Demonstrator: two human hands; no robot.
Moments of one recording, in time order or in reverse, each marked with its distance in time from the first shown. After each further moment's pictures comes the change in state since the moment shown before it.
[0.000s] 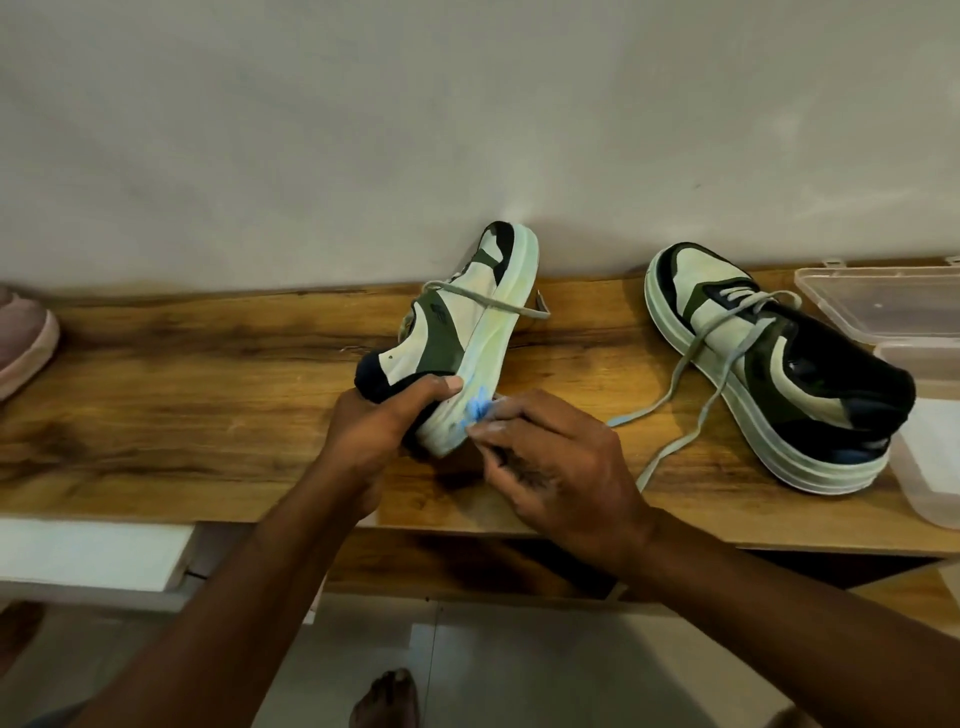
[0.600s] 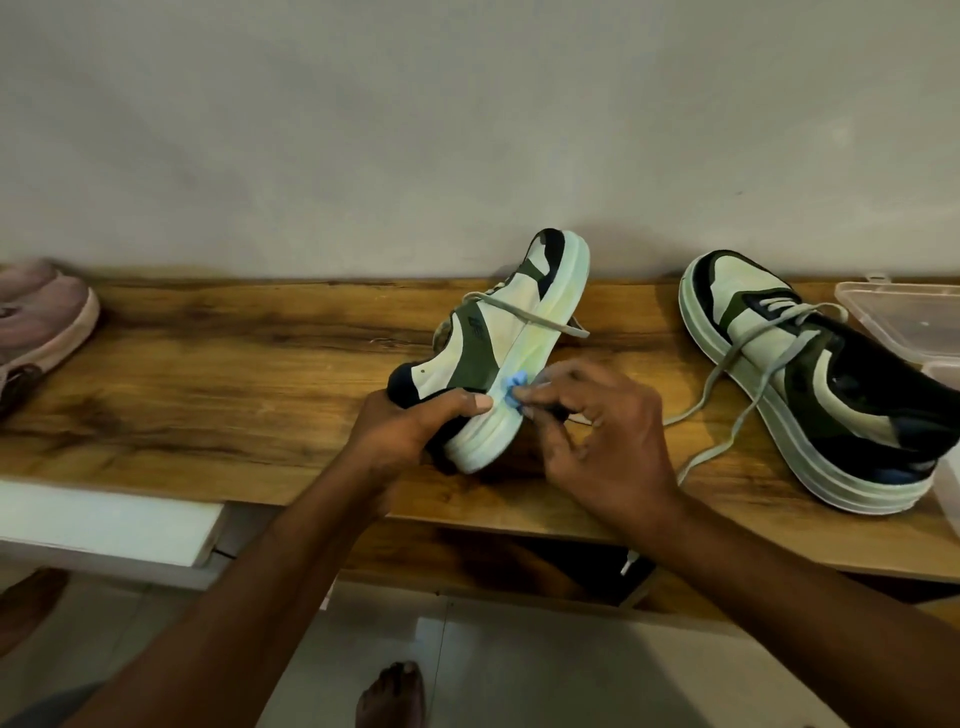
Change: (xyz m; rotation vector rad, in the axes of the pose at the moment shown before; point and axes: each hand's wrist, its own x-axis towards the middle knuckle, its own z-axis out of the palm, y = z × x) left_hand -0.007 -0.002 -0.013 0.035 -0.090 -0.027; right_hand 0.016 0.008 -0.002 0.045 0.042 0.205
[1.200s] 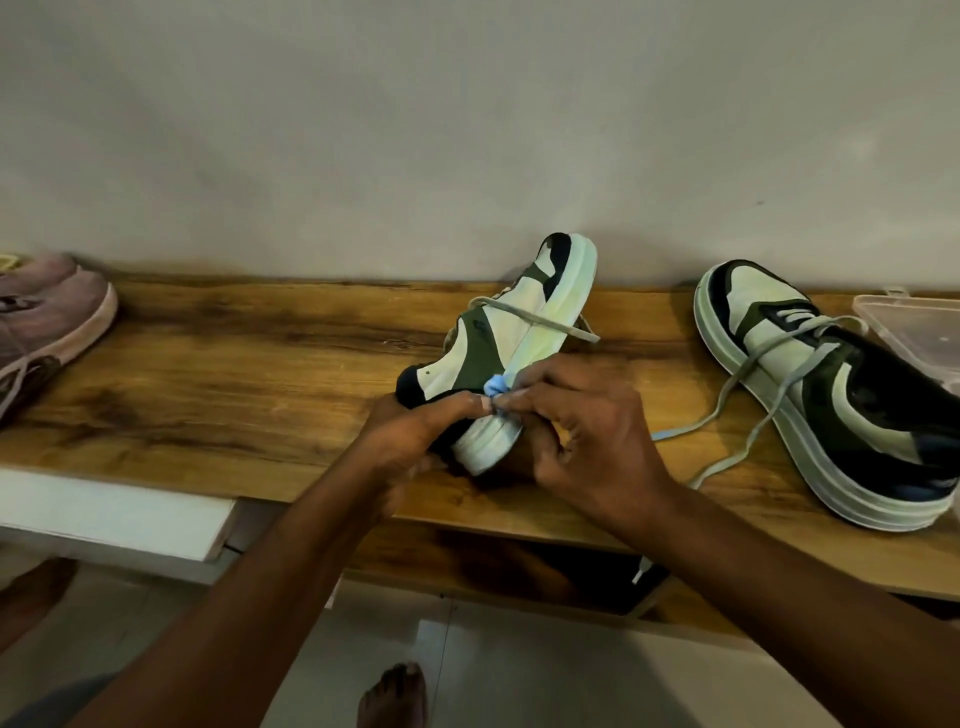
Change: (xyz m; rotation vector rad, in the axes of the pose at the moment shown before) left_hand -0.006 0.009 -0.003 -0.011 -0.012 -0.078; right_hand 0.016 -0.008 0.008 -0.048 -0.120 -0.169
